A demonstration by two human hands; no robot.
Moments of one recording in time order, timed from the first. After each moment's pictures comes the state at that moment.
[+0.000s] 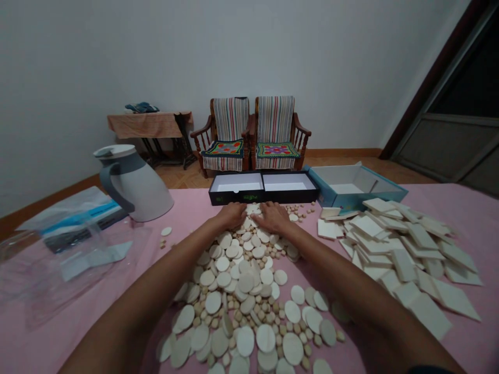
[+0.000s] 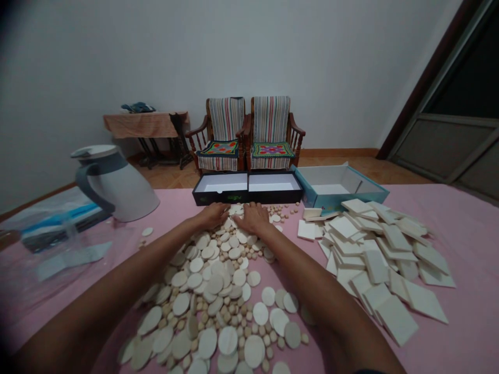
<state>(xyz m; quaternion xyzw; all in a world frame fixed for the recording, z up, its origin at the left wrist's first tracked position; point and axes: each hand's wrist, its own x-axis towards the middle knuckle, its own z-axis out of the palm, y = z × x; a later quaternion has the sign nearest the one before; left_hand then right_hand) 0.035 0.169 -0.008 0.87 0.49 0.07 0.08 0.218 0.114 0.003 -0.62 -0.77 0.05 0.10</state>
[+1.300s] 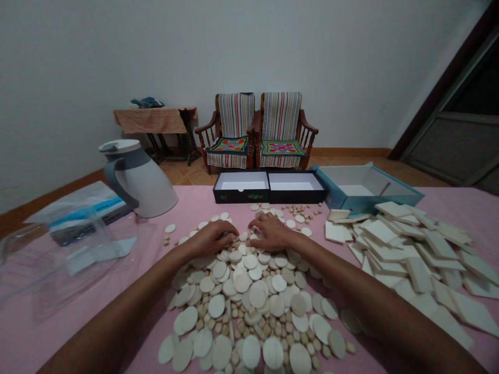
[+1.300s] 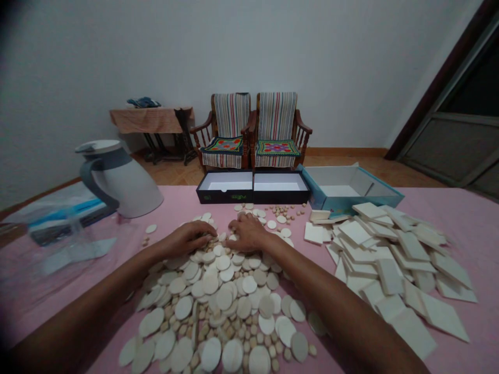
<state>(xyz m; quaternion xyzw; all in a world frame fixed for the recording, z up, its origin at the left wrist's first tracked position) -0.029 0.085 0.015 0.88 0.38 0.15 0.23 0.209 0.093 0.000 -0.43 -0.88 0.15 0.08</state>
